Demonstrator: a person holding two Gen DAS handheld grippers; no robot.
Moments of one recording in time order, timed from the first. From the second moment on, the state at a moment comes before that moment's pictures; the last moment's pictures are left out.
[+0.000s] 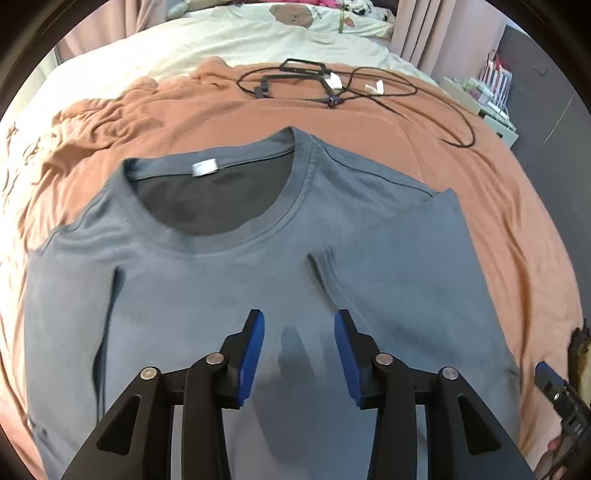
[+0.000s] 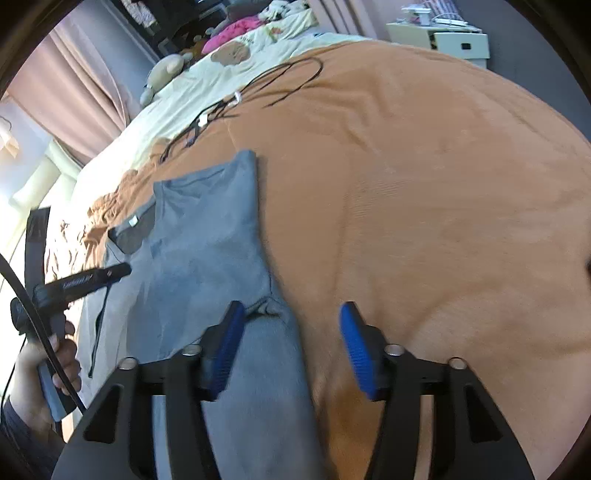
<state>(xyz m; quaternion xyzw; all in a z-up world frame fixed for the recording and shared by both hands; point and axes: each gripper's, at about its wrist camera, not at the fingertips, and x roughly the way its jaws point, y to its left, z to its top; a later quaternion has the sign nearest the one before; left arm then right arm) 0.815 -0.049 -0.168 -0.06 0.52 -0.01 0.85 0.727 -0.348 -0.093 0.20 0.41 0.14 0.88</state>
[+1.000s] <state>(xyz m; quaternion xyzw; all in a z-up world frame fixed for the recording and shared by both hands) 0.541 0.063 -0.006 -0.11 0.39 -0.03 0.91 0.485 -0.353 0.047 0.10 0.33 0.14 0.93</state>
